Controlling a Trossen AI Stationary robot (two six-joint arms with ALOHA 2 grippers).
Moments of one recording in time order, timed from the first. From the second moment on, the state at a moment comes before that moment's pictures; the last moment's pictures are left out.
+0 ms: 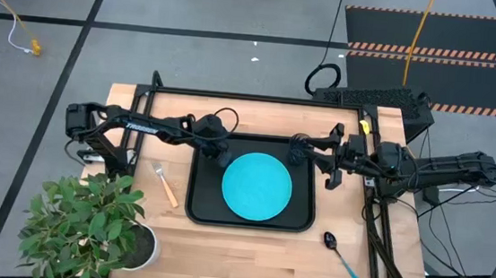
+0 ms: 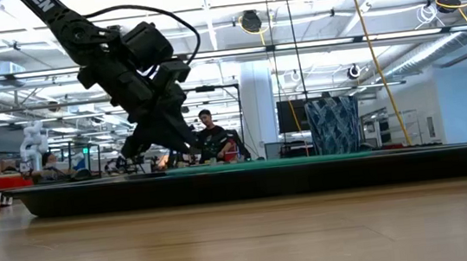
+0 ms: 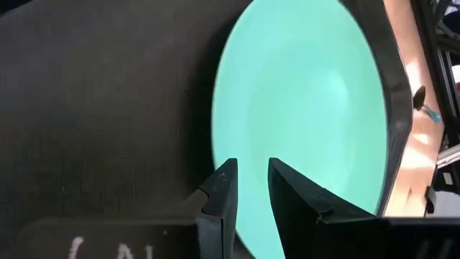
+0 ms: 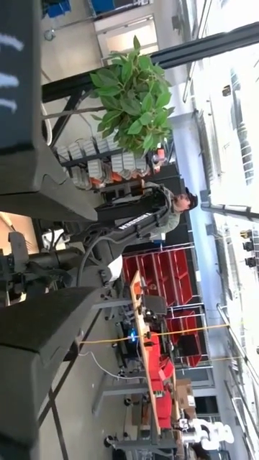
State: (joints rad) left arm 0.33 1.58 0.76 -0.03 0.36 -0.71; right arm 0.09 0.75 0.51 0.45 0.23 0.14
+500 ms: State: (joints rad) left arm 0.25 1.48 0.87 -0.59 0.23 -0.50; right arm 0.09 0.75 0.51 0.38 0.34 0.06
